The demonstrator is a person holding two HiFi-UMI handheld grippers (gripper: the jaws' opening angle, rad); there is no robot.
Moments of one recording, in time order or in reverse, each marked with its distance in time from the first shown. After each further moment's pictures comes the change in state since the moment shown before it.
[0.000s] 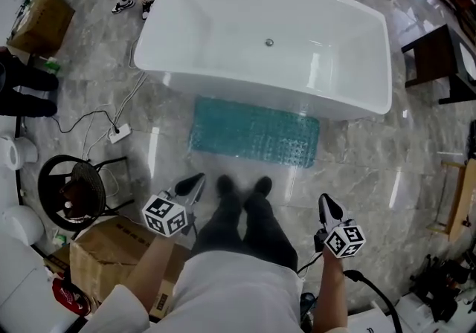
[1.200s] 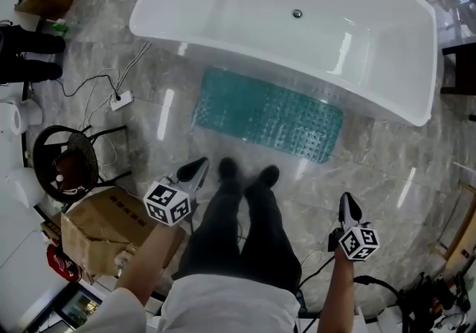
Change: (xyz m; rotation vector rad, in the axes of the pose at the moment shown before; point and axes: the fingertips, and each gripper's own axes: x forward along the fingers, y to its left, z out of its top) left arm 0.149 0.095 -0.082 -0.054 0.060 0.160; right arm 0.126 -0.177 -0.061 0.024 0.132 -0.086
